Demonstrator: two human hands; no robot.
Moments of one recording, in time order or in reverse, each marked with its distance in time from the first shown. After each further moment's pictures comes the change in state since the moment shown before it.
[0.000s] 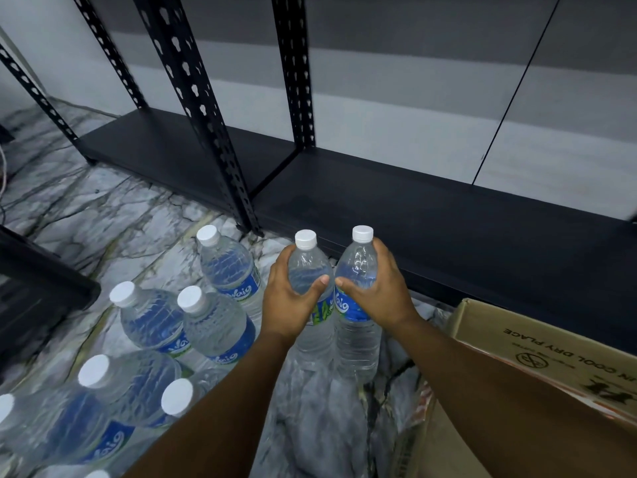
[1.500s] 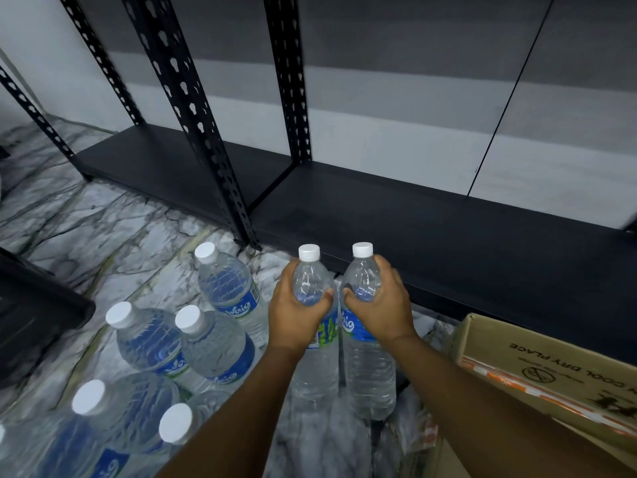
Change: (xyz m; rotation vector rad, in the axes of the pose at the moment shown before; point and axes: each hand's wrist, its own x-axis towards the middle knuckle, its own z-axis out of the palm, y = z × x) left_hand 0.001 0.011 0.009 -0.122 0.028 -0.072; right_hand -0.002 -0.002 0.007 -0.055 0.171 0.057
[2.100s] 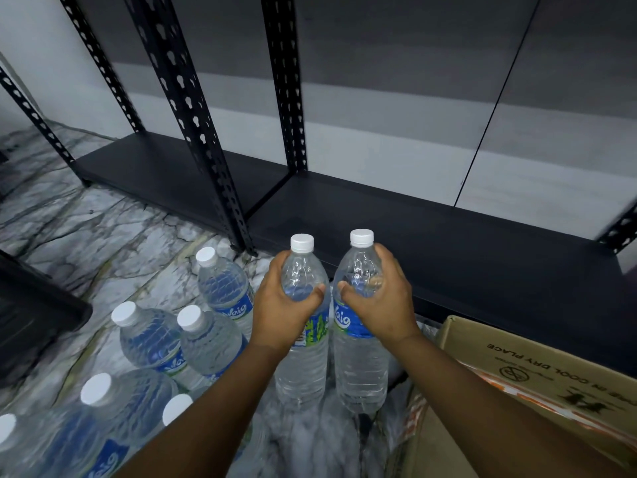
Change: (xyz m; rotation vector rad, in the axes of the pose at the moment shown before) left_hand -0.012 0.048 -0.025 -0.021 -0.031 0.103; right_hand -0.010 -0.045 -0.036 0.103 0.027 -0.150
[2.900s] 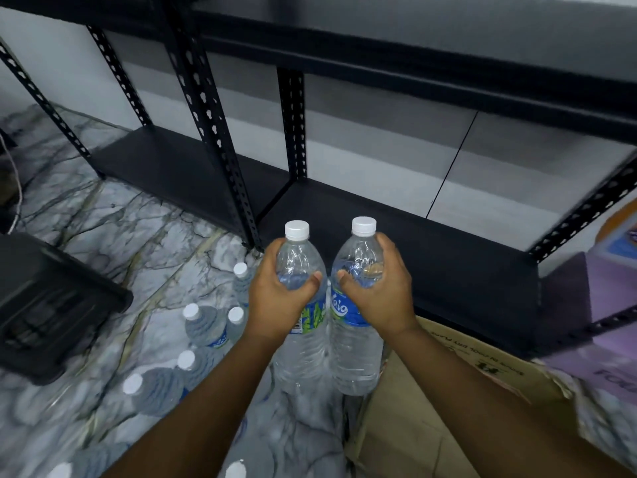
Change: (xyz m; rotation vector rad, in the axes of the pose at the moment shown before) left_hand -0.024 0.205 -0.089 -0.076 -0.013 -0.065; right_hand 0.000 -0.203 -0.074 -0.022 -0.007 0.071
